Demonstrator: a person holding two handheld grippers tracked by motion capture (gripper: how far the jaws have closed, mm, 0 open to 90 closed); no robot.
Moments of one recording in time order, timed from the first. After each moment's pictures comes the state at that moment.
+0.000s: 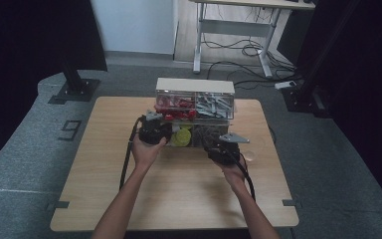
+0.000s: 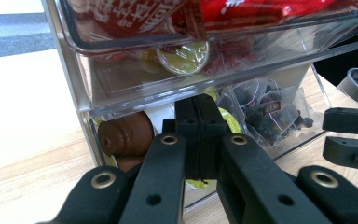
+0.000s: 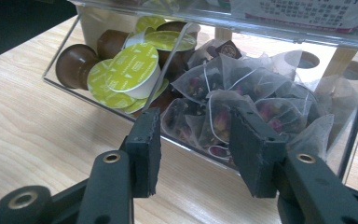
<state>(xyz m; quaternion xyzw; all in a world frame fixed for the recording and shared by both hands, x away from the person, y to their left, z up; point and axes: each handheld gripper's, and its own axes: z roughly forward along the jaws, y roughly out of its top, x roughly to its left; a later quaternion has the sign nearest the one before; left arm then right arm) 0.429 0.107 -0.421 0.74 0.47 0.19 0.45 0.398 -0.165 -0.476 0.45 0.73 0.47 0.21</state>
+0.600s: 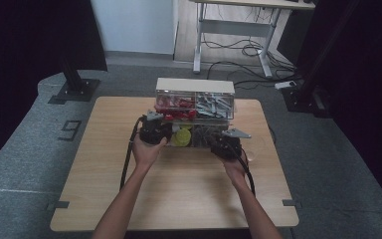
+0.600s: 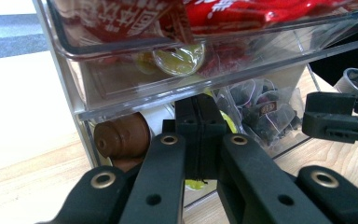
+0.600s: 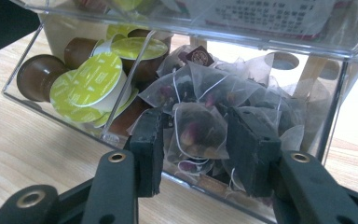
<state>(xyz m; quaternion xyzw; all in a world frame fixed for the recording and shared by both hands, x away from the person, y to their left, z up) 0.428 0.105 -0.420 0.74 0.47 0.18 0.45 0.419 -0.173 -0.480 0.47 0.72 0.46 0.22</state>
